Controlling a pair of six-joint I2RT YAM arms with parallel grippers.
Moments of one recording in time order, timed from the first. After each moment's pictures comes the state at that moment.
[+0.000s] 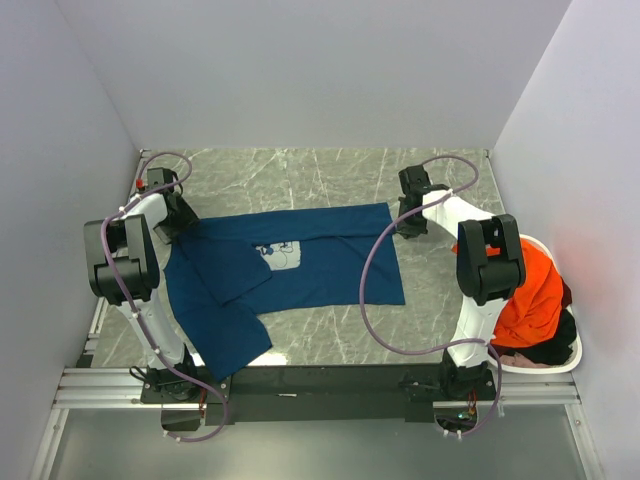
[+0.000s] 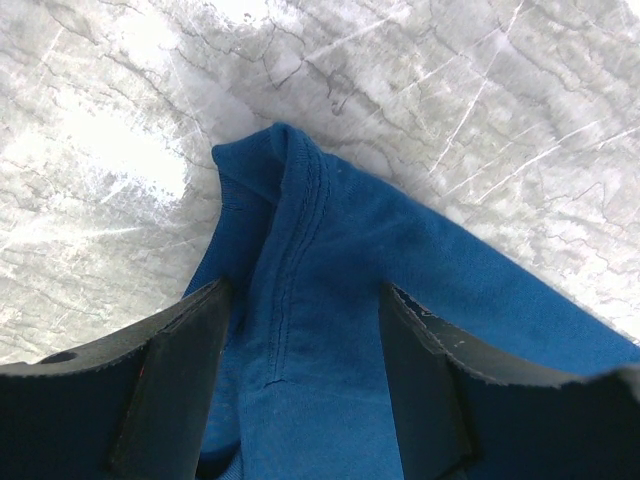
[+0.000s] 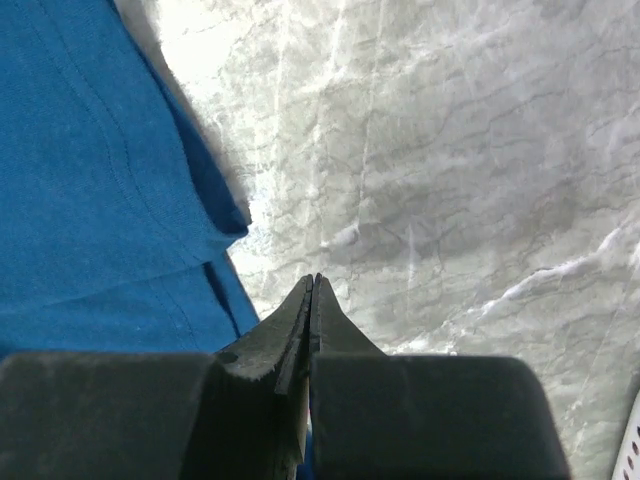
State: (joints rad) left arm 0.18 1.92 1.28 -0.45 -0.14 -0.53; right arm 0.19 1.91 1.31 -0.58 0.18 0.35
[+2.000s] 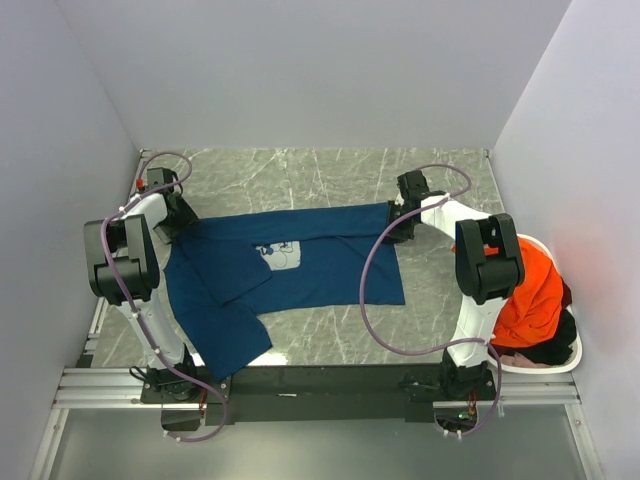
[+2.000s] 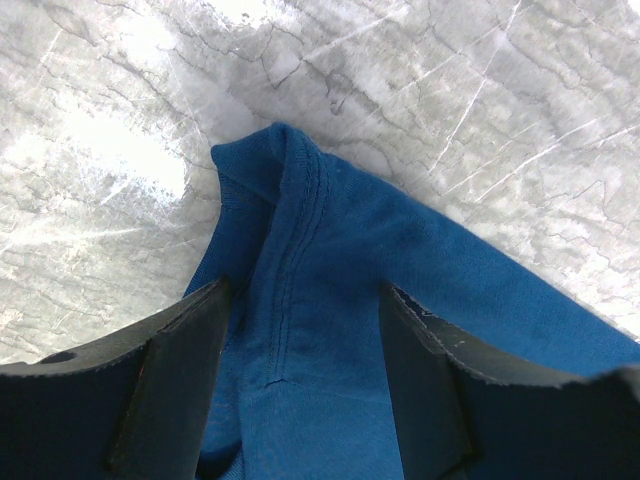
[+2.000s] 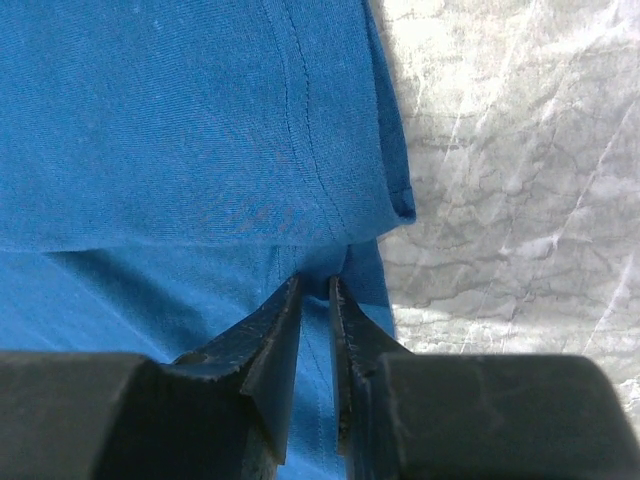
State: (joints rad) left arm 0.18 1.92 1.28 -0.45 -0.14 -0.52; right arm 0.19 1.92 1.25 -0.47 -0.15 0.39
